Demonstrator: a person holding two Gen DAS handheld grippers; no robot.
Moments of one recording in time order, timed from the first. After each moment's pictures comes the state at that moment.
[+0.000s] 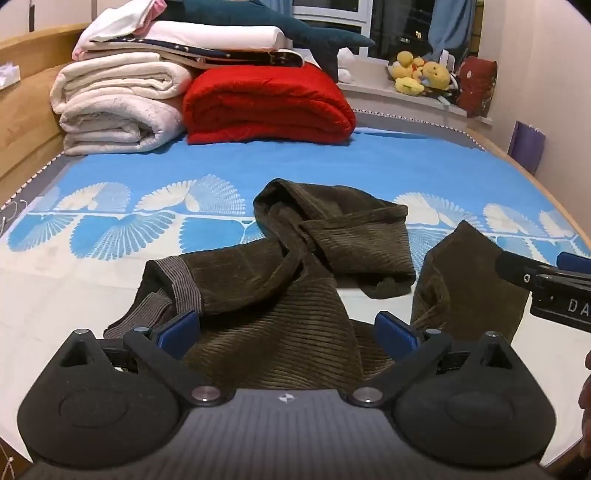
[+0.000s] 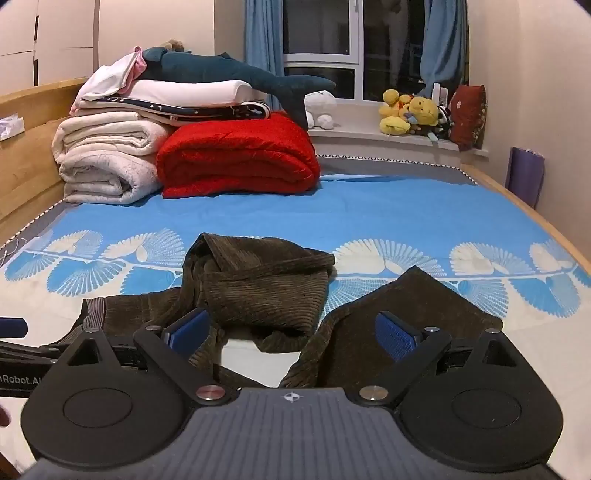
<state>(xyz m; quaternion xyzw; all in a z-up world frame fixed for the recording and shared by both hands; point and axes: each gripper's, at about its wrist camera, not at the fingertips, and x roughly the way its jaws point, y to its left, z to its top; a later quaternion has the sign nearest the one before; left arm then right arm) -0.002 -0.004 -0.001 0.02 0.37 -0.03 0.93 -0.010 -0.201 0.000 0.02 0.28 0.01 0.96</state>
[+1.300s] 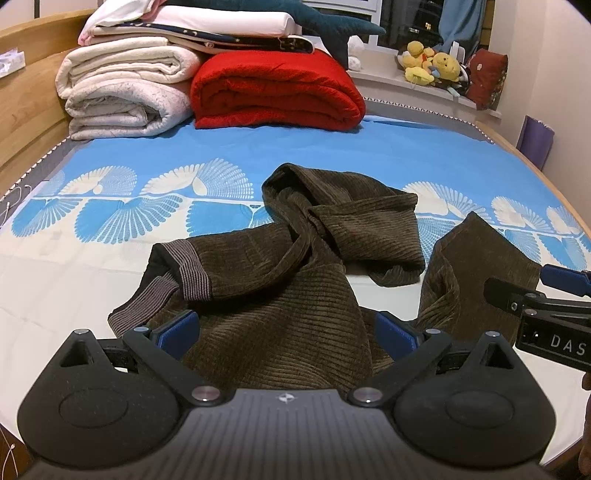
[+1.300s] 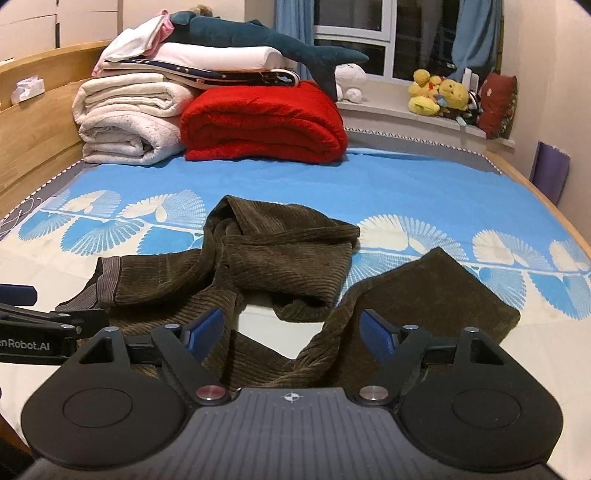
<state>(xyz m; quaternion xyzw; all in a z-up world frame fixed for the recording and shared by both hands) 0.003 0.011 -0.009 0.00 0.39 0.00 0.92 -0.007 -0.181 -0.011 -0.02 0.32 0.05 0.95</state>
